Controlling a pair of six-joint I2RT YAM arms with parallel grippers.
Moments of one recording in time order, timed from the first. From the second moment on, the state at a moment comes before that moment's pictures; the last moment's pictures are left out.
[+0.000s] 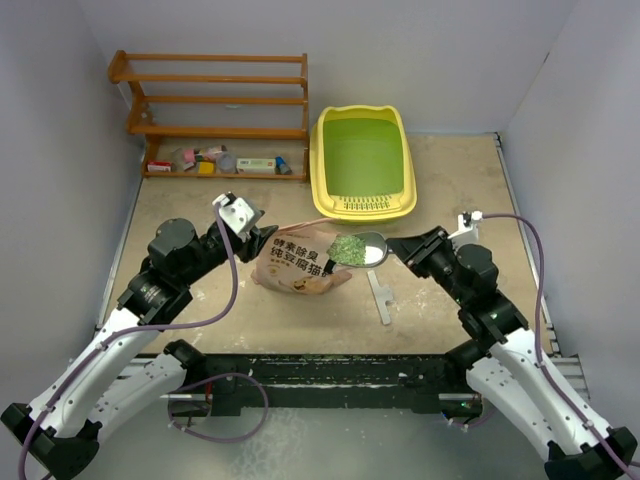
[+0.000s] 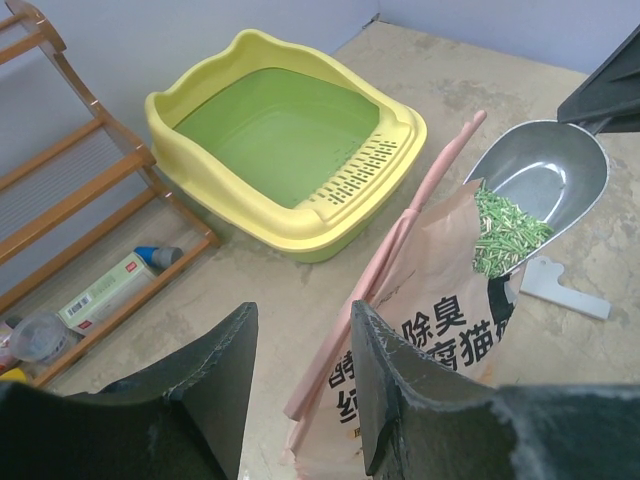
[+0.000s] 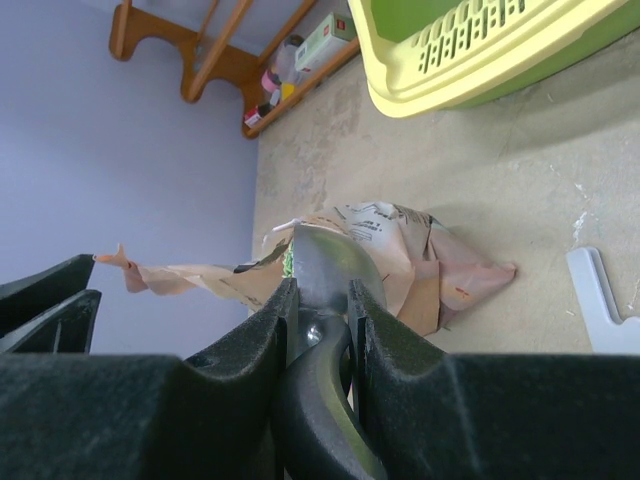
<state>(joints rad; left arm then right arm) -0.58 0.74 0.83 -0.16 0.20 0.18 0.46 0.59 0.54 -0.18 -0.02 1.07</state>
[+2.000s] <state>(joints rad) -0.58 0.72 0.79 -0.13 0.19 0.16 0.46 0.50 0.45 -0.08 0.12 1.24</state>
